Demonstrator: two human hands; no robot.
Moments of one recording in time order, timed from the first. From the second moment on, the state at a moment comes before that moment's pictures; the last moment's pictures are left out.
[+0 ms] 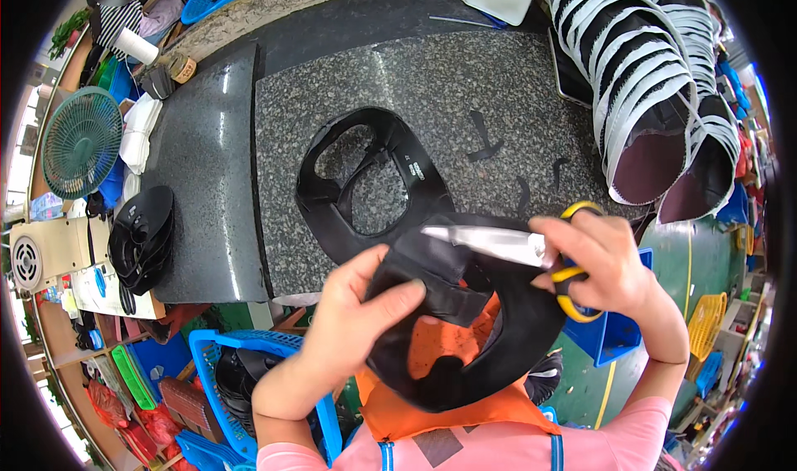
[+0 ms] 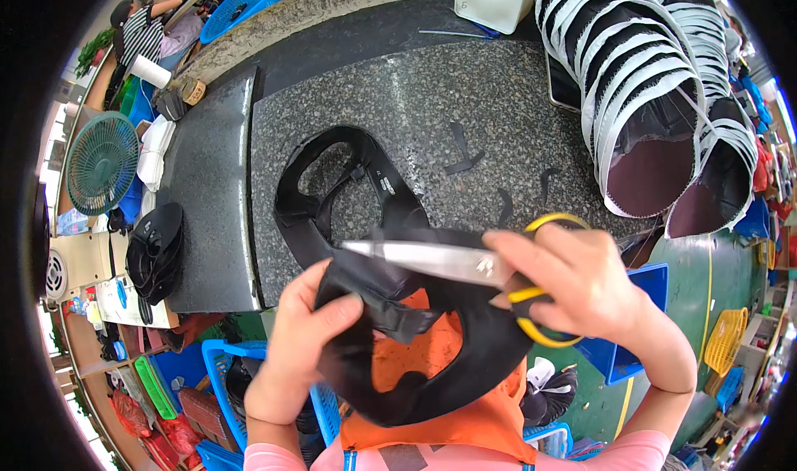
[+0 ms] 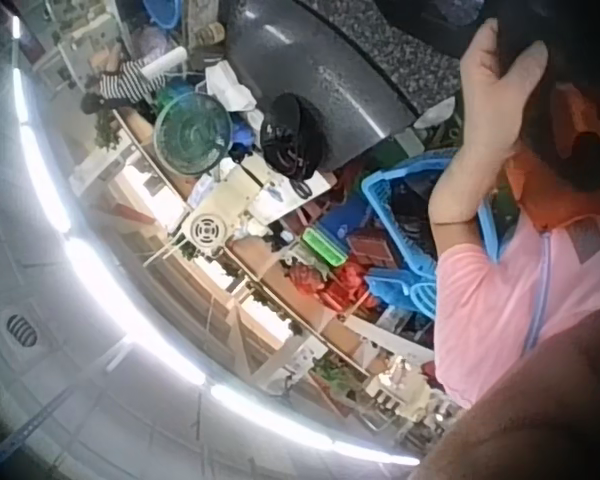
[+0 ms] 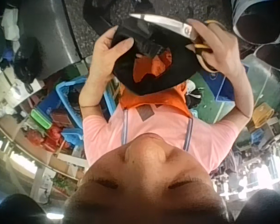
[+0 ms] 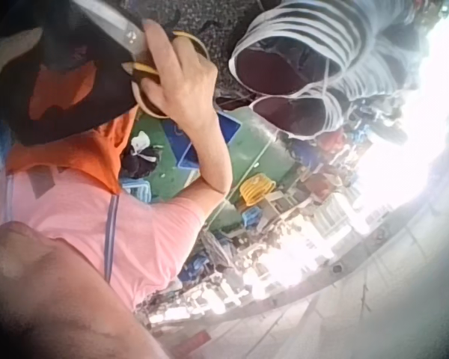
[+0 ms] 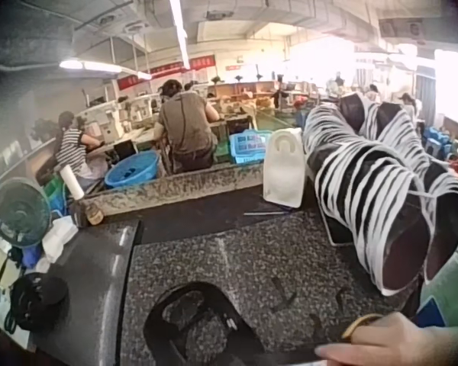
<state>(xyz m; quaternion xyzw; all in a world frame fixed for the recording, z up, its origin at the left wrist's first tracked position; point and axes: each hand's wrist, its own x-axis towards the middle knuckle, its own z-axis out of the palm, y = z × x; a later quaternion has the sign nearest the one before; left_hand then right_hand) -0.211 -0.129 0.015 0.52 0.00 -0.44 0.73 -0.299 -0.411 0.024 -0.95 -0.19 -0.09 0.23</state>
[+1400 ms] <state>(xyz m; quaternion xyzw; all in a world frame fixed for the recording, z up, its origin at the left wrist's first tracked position) -0.186 -0.133 0.027 0.54 -0.05 -0.52 0.66 -0.330 -0.398 0.074 -0.96 -0.25 -0.09 -0.05</state>
